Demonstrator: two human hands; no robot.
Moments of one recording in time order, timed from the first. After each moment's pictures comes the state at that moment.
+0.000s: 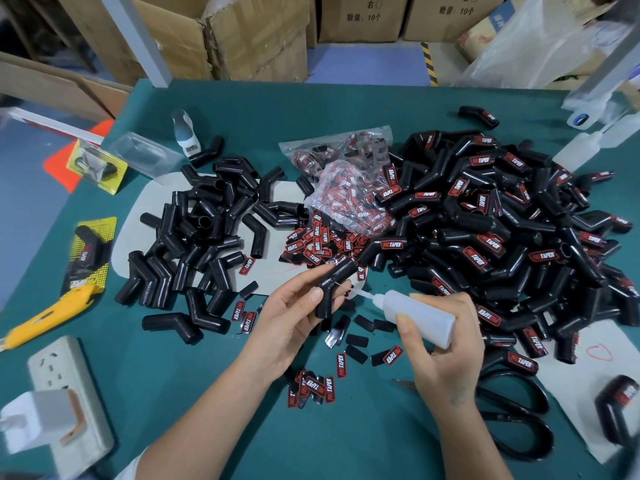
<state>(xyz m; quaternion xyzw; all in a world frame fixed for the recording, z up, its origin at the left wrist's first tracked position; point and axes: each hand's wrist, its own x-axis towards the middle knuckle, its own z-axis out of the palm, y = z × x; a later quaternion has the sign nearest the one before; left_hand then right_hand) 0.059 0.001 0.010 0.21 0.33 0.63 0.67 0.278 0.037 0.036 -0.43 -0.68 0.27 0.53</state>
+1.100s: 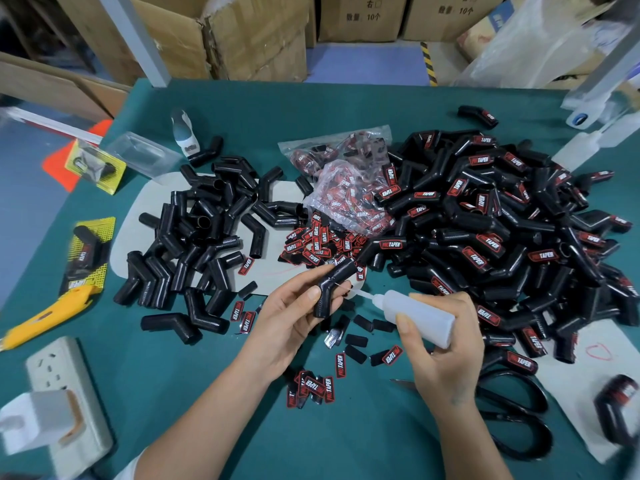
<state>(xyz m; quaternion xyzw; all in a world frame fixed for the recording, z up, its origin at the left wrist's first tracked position) 0.058 0.001 0.012 0.21 0.33 0.62 0.68 0.279 0.037 0.037 -0.43 -0.68 0.28 0.52</state>
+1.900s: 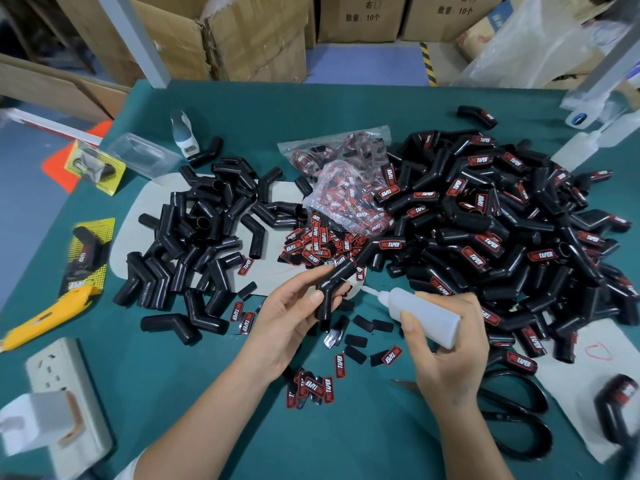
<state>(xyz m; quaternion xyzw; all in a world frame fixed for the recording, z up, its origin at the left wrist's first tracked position) 0.061 0.001 0.015 0.22 0.37 0.63 0.65 0.278 0.037 0.038 -0.44 -0.67 0.25 0.54</state>
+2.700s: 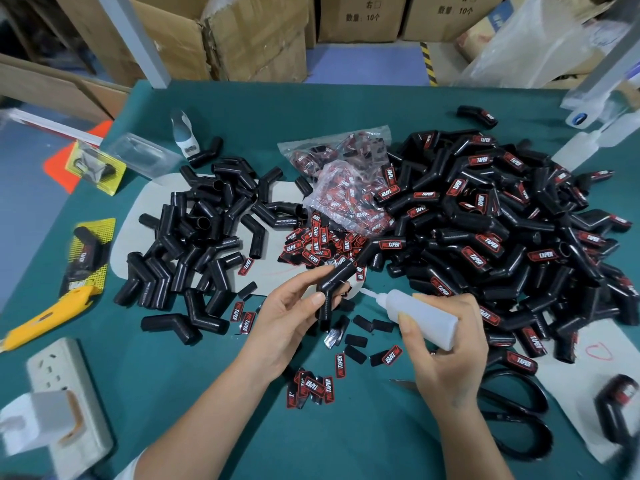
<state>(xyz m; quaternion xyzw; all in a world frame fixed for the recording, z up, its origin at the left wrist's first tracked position) 0.060 0.001 0.009 0.24 0.37 0.63 0.64 0.278 0.036 0.040 -0.43 -0.68 0.25 0.54</state>
